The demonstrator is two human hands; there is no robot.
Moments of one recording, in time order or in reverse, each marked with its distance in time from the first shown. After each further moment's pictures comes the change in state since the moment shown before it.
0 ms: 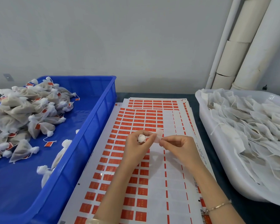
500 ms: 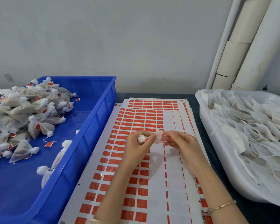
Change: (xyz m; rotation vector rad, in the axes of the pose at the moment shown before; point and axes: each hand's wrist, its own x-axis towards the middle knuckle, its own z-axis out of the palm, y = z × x) left_hand 0.000 0.000 0.001 0.027 0.008 -0.035; right_hand 0.000 -0.002 -0.007 0.282 0.000 0.111
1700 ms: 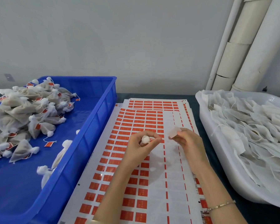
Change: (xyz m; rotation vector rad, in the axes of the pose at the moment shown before) left_hand -0.002 0.003 -0.004 -0.186 -0.177 0.134; right_hand 0.009 -0.005 -0.003 0.071 0.202 0.040
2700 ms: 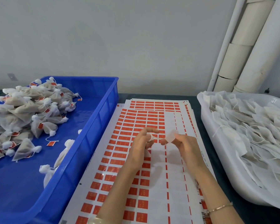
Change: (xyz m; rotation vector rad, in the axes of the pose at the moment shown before) left_hand -0.001 0.005 0.005 -0.083 -0.038 -0.149; right_hand -0.010 0.004 0.004 -0.189 -0.268 -0.159
